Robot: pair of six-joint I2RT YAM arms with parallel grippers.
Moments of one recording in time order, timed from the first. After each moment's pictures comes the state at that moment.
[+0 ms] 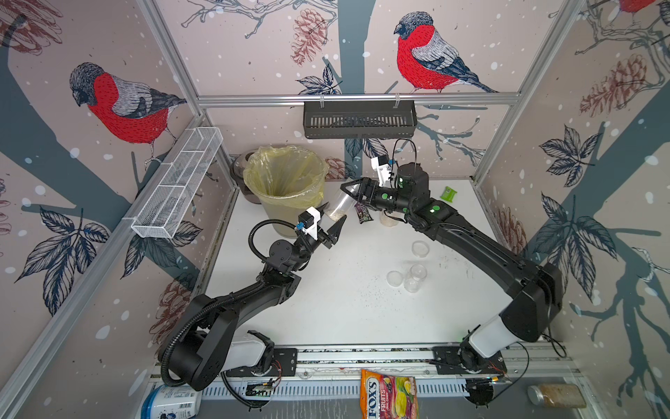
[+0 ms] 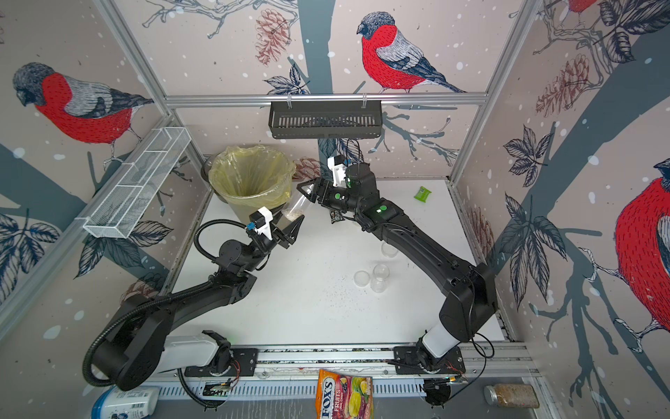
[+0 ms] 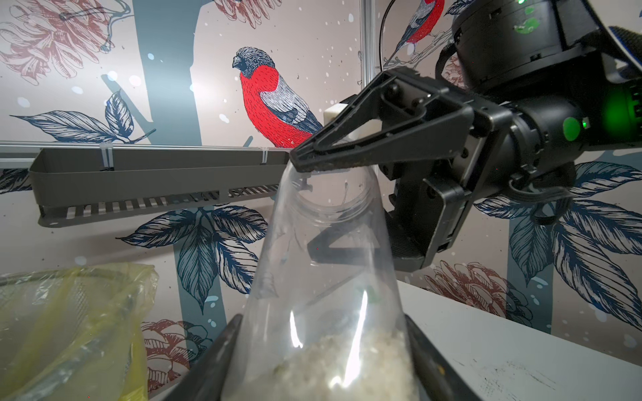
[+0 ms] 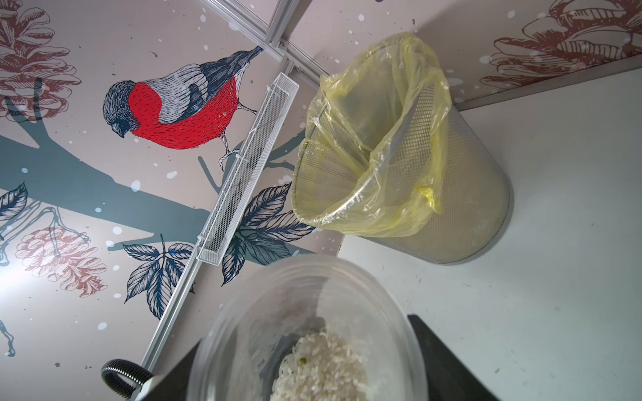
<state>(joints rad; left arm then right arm) -0.49 1.29 0.49 1.18 0.28 -0.05 0.66 1.59 1.49 -0.10 -0.46 0.86</state>
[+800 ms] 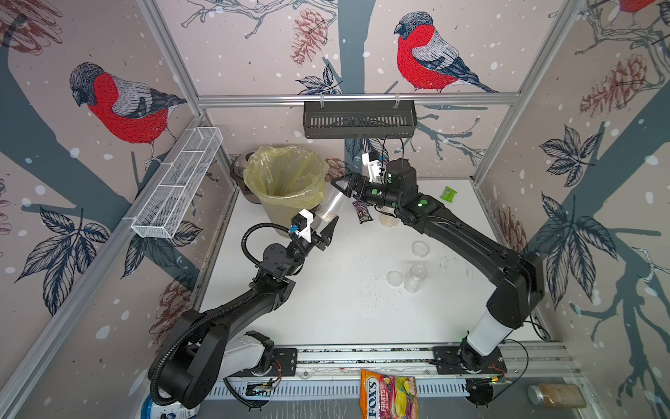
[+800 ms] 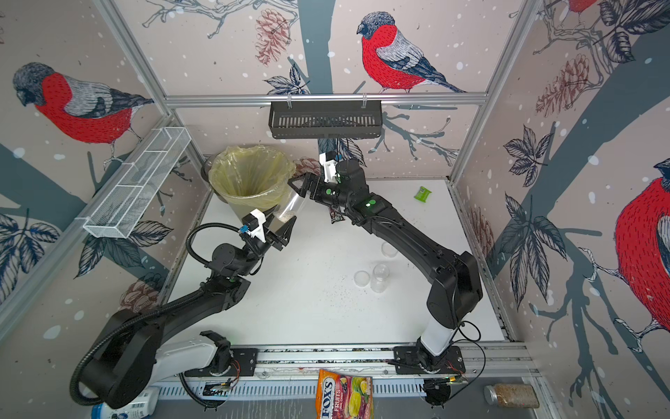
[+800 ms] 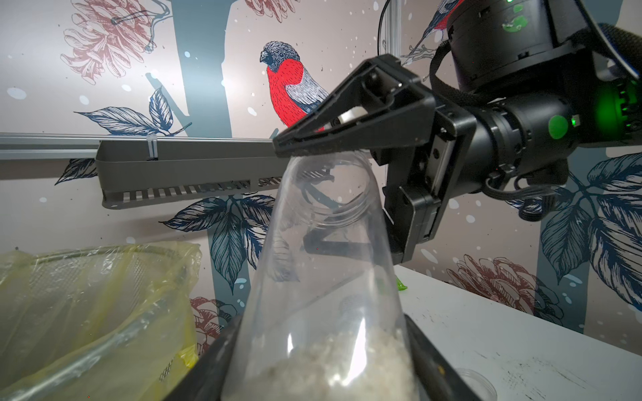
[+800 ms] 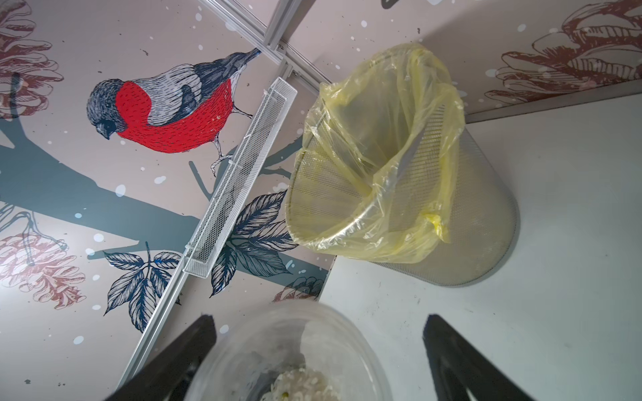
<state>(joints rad) -0.46 1.19 0.44 1.10 0.24 -0.03 0.69 1.70 1.60 -0.08 -0.43 0.83</state>
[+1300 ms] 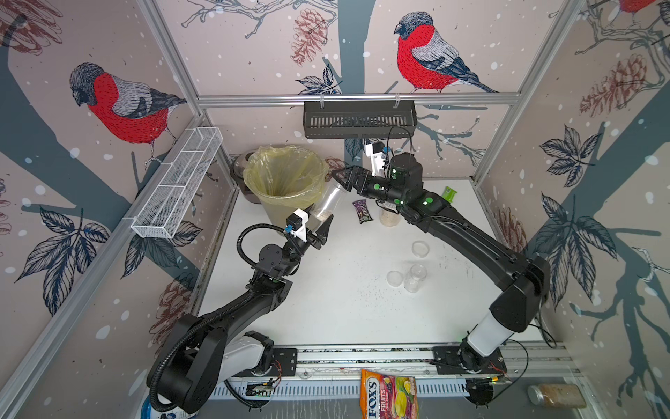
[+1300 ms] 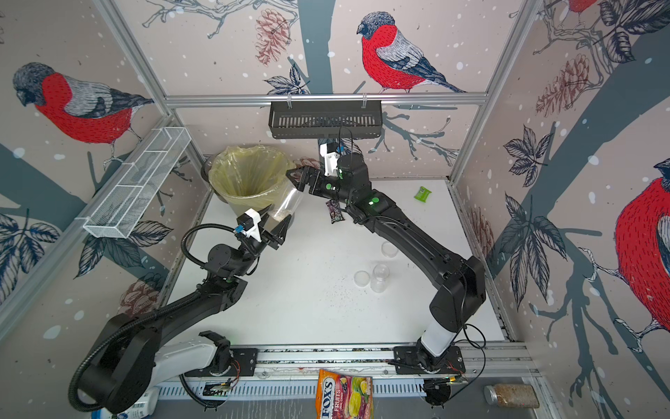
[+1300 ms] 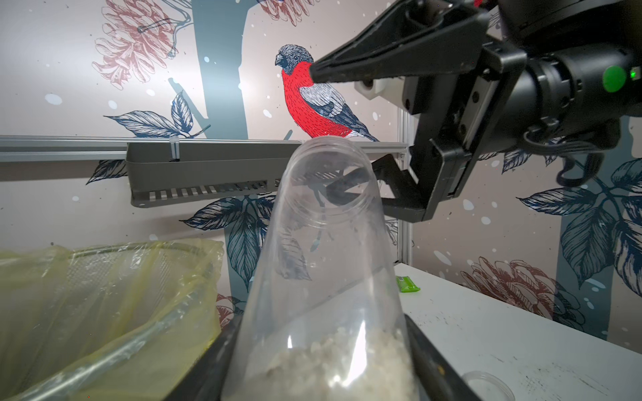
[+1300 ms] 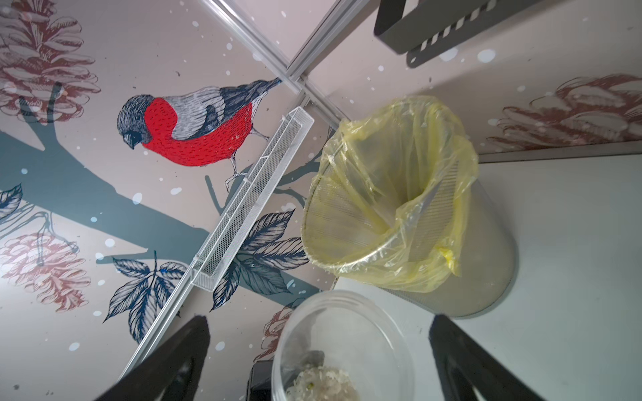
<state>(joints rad) -0.40 1.16 0.43 1.08 0.24 -0.03 0.68 1.66 1.64 -0.11 -0.35 0.78</state>
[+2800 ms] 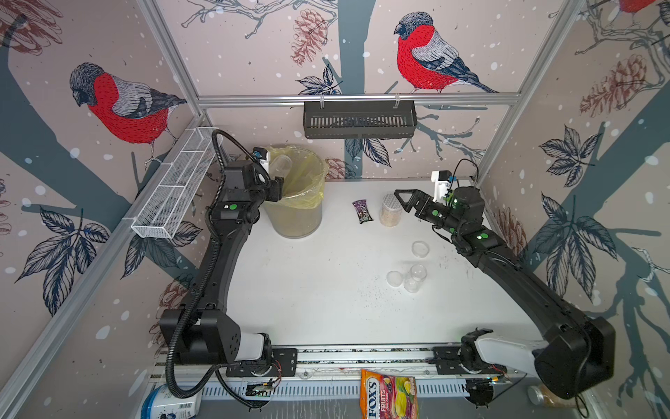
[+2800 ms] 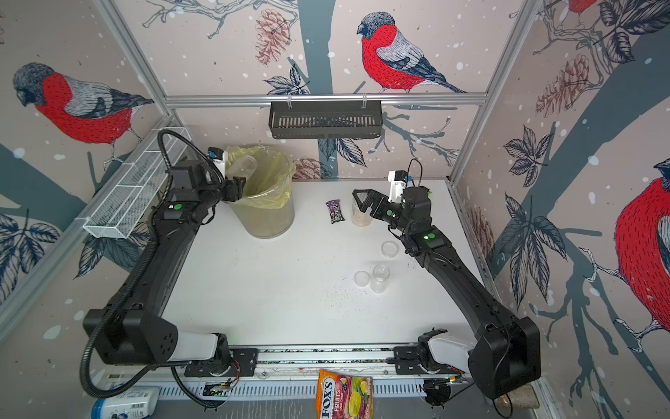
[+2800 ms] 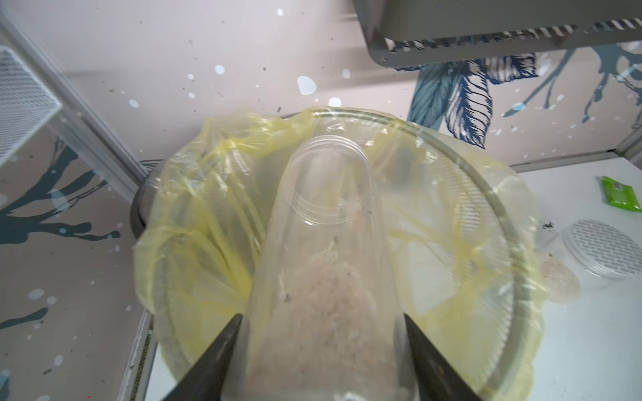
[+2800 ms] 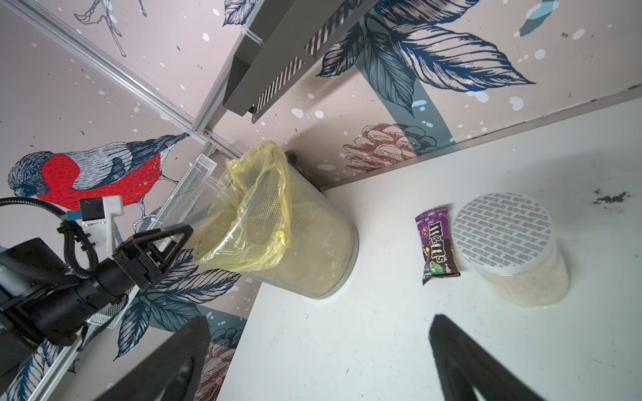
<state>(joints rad) 0.01 1.43 1.47 -0.47 0.14 0.09 0.33 1.22 1.01 0.01 -0.41 0.71</state>
